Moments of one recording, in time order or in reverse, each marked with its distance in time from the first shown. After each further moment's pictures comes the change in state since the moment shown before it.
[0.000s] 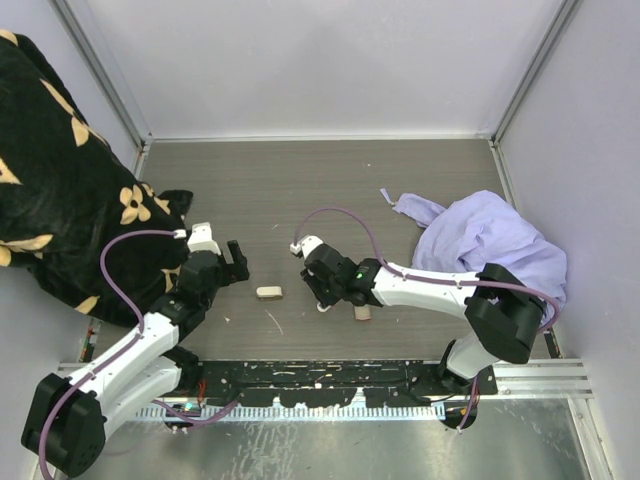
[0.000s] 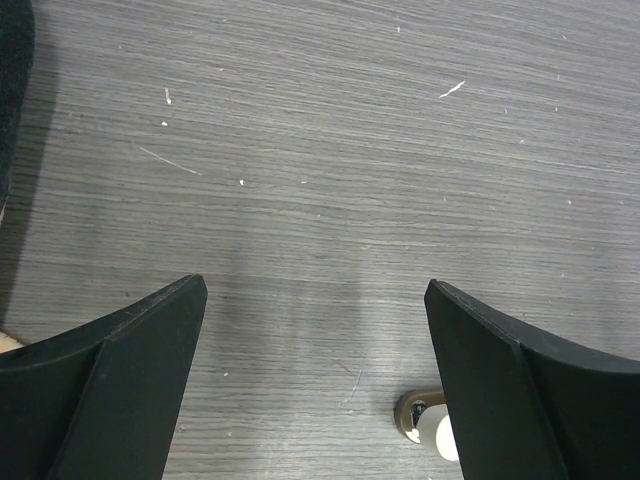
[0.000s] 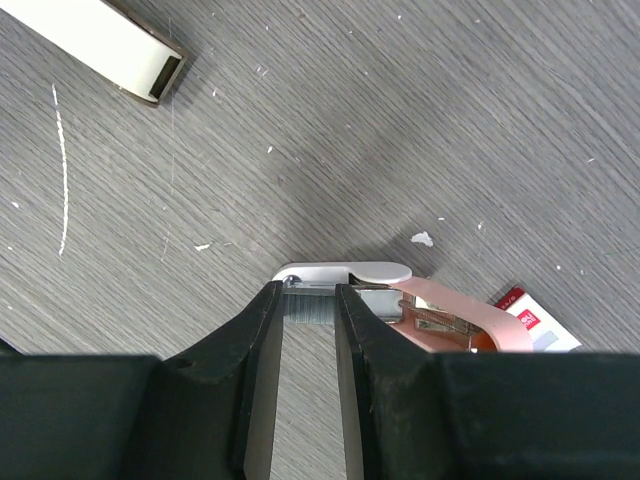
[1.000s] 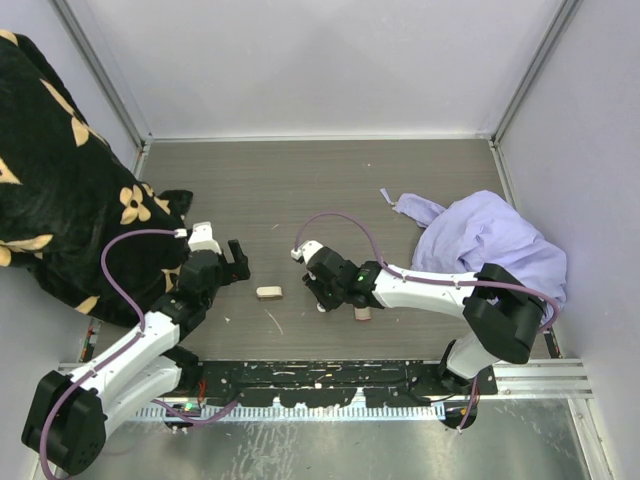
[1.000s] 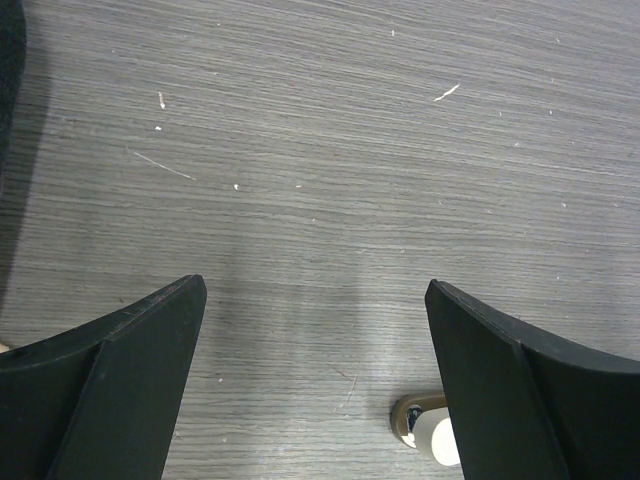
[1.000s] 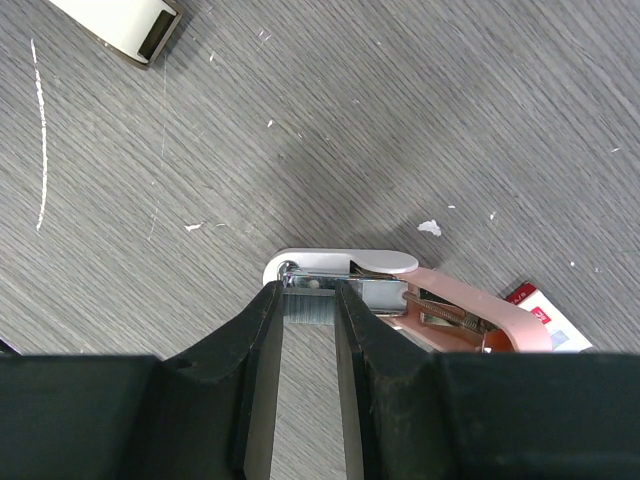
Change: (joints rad) left arm 0.000 0.017 0.000 0.021 0.005 0.000; right arm 0.000 -0.005 -0.041 0.015 -0.027 -0.034
